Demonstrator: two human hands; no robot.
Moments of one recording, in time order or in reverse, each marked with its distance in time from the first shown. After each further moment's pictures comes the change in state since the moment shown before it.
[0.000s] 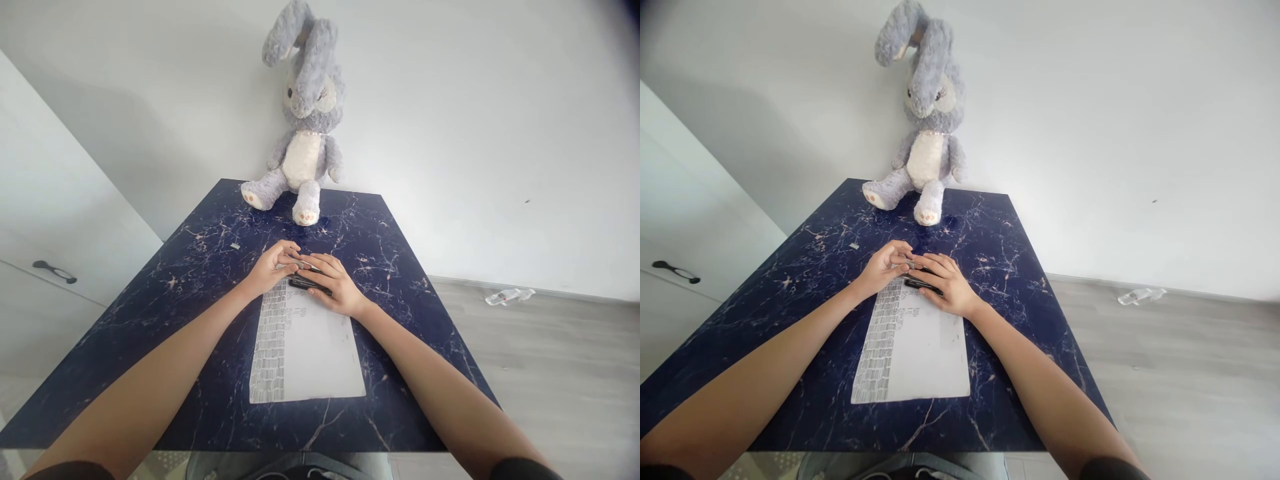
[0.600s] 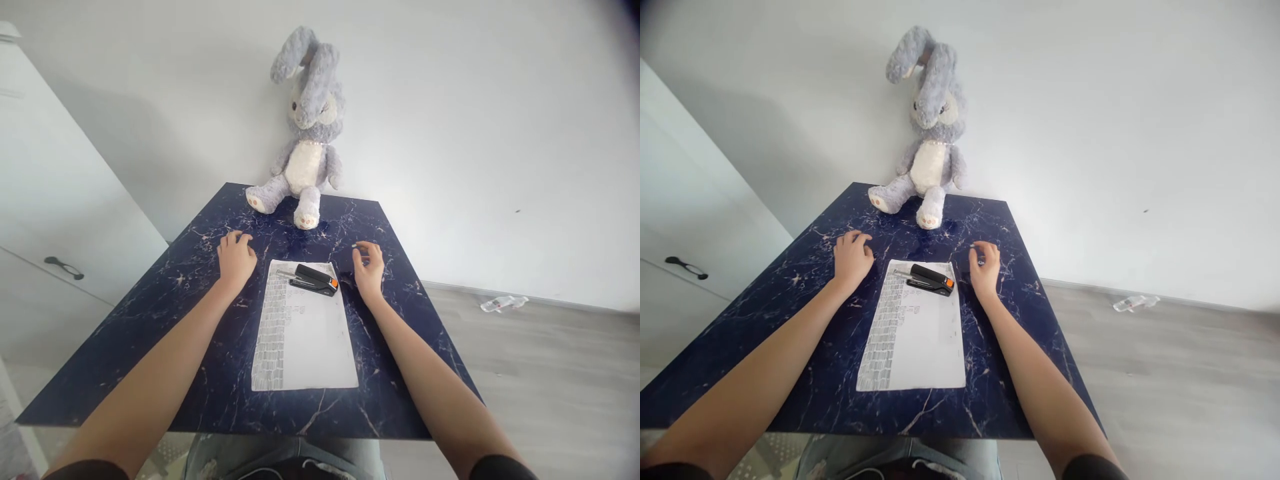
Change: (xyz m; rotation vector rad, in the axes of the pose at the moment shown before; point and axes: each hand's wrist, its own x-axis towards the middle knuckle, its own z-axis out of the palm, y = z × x) left_hand -0.009 -0.003 -0.052 1.197 0.547 -0.266; right_hand -0.018 0.042 -0.021 -0.060 0.698 0.685
